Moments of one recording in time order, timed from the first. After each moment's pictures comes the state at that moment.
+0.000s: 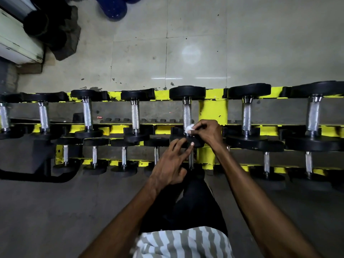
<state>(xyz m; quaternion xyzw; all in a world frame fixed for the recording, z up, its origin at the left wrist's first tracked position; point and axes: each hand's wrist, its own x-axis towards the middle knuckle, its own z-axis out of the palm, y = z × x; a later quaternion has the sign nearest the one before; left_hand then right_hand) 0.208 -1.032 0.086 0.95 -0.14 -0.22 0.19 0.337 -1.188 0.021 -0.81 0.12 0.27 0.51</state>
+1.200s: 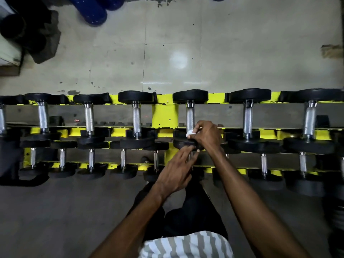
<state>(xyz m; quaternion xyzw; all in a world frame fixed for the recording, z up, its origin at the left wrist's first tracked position) 0.229 -1.248 0.079 0.95 -0.18 -0.19 0.18 0.365 -1.378 0.055 -0.91 0.08 0.21 0.34</state>
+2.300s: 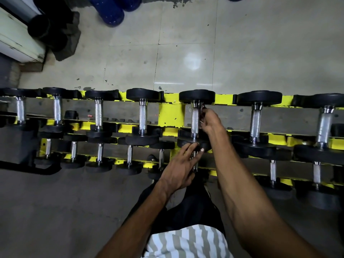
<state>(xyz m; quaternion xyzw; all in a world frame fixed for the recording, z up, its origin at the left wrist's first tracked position) 0.236 -1.259 0.083 0.96 -0.15 -0.20 0.15 0.436 -1.353 0.003 -0.55 0.37 0.33 0.67</state>
